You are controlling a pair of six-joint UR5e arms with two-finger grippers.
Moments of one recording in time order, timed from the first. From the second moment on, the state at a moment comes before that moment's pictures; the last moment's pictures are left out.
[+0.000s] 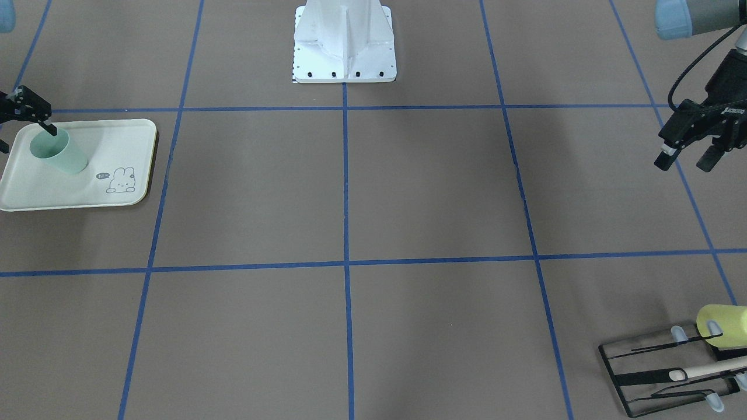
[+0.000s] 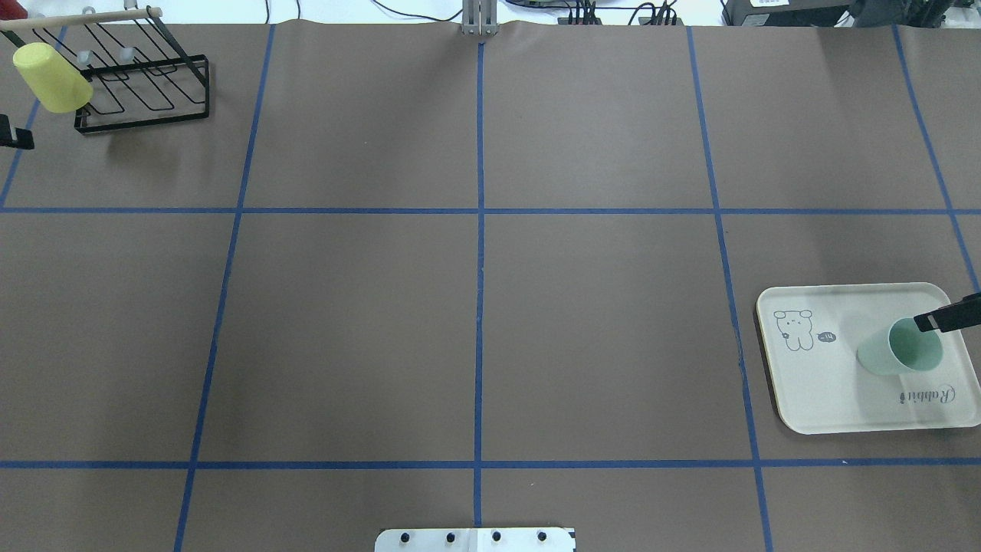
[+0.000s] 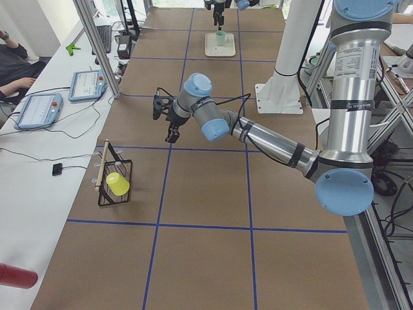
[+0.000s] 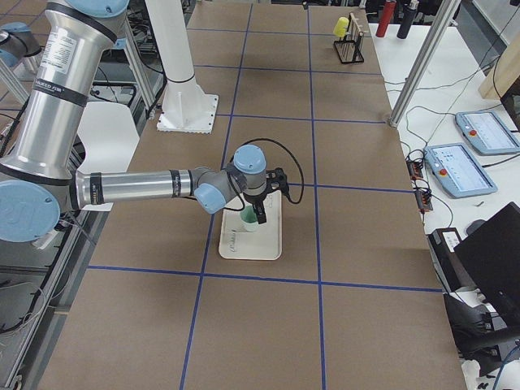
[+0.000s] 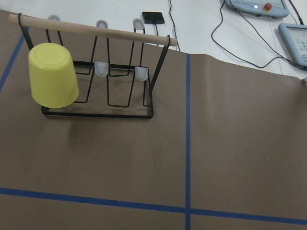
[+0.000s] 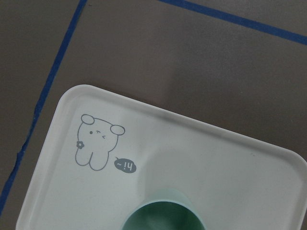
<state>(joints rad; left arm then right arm) -1.22 -1.50 -1.97 -2.13 -2.12 -0.91 1.11 -1.89 1.92 -1.02 2.32 0.42</state>
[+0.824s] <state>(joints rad) -1.40 -1.18 -1.92 -2.13 -2.27 -0.33 1.43 -1.67 1.90 -1.68 2.32 -0.12</state>
